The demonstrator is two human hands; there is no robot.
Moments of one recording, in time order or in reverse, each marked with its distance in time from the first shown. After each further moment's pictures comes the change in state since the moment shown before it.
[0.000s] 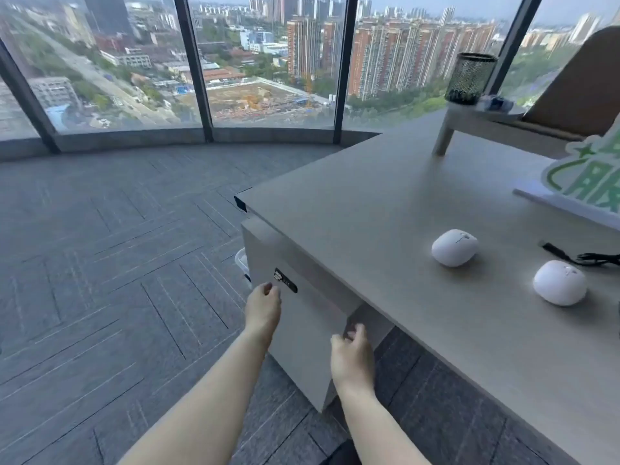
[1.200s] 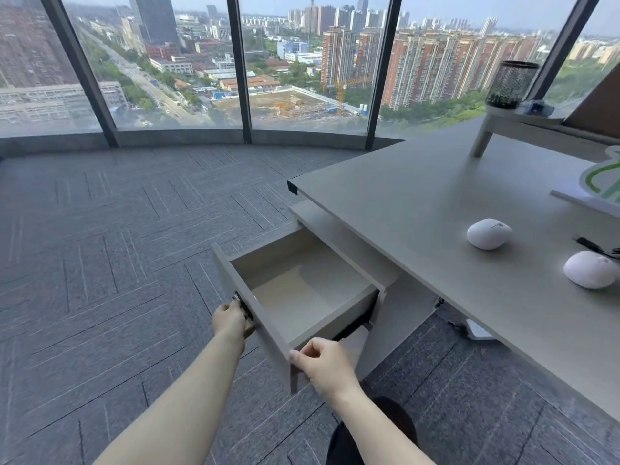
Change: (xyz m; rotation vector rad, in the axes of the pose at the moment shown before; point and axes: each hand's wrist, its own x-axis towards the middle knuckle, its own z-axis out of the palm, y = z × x) left_hand -0.032 -0.074 -0.139 -0.472 0.317 -0.291; right_hand -0.086 0.036 0.051 -0.199 -0.477 -0.232
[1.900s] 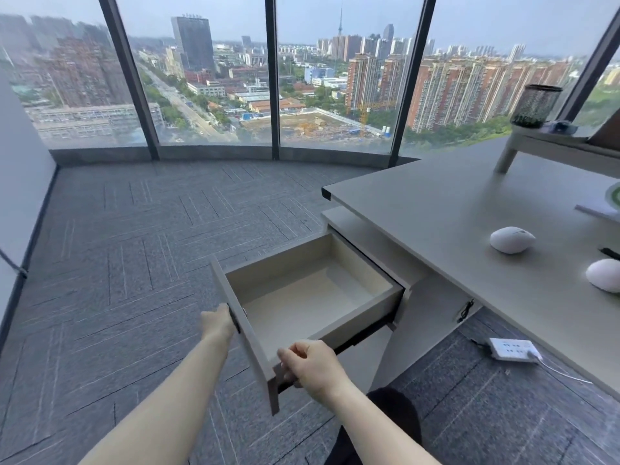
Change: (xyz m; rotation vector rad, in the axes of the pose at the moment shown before) left_hand -0.018 0.025 -0.109 0.276 0.193 0.113; right_hand -0.042 -0.023 0.057 -0.100 -0.188 -0.121
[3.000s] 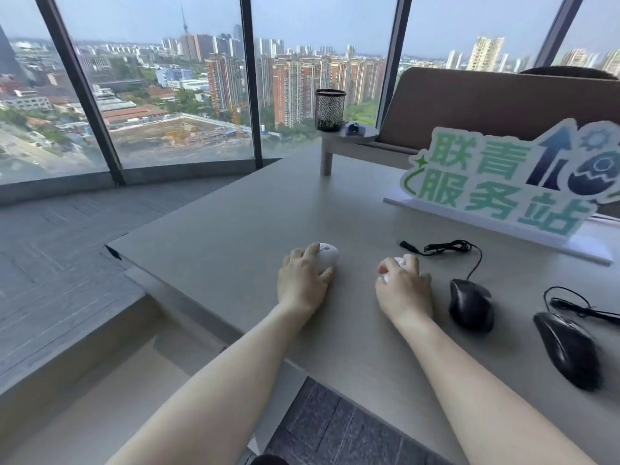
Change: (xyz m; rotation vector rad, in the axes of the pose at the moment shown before) left_hand -0.292 0.109 0.393 0.612 -0.655 1.189; right_hand -0.018 0.096 -0.428 -0.589 0.998 0.348
